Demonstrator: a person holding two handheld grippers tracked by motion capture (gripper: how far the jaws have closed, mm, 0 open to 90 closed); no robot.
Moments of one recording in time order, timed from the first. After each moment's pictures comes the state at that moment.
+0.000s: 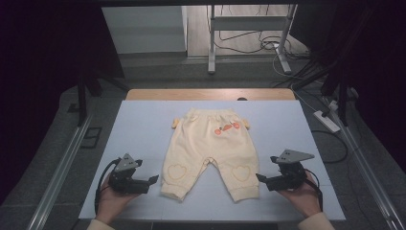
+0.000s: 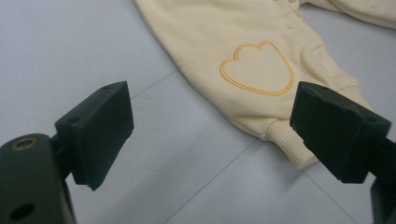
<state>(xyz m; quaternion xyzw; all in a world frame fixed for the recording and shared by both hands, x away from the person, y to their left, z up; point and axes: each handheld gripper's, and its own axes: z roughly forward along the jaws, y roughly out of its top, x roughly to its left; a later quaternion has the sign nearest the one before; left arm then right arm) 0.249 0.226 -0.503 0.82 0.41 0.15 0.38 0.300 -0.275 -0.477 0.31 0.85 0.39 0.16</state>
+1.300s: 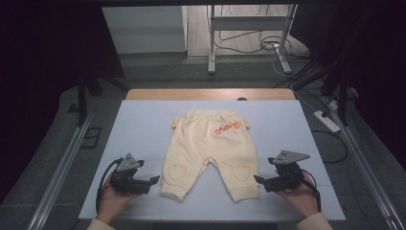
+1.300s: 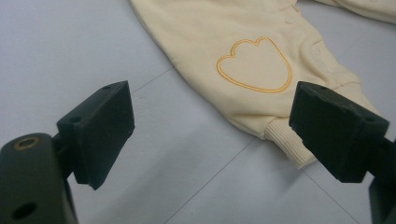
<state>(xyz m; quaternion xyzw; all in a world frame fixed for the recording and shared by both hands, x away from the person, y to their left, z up) 0.252 0.224 -0.506 0.82 0.41 0.14 0.37 0.299 -0.268 -0.481 0.31 0.86 0.38 0.15</state>
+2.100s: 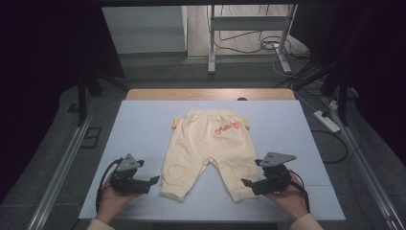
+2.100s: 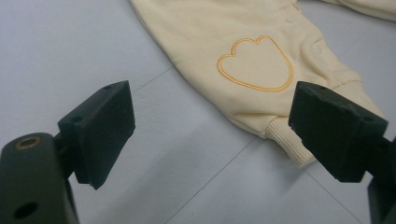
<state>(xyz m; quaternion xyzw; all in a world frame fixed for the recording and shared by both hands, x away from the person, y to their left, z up) 0.252 0.224 -0.506 0.82 0.41 0.14 0.37 0.292 -0.233 -0.479 0.28 0.87 0.39 0.13</state>
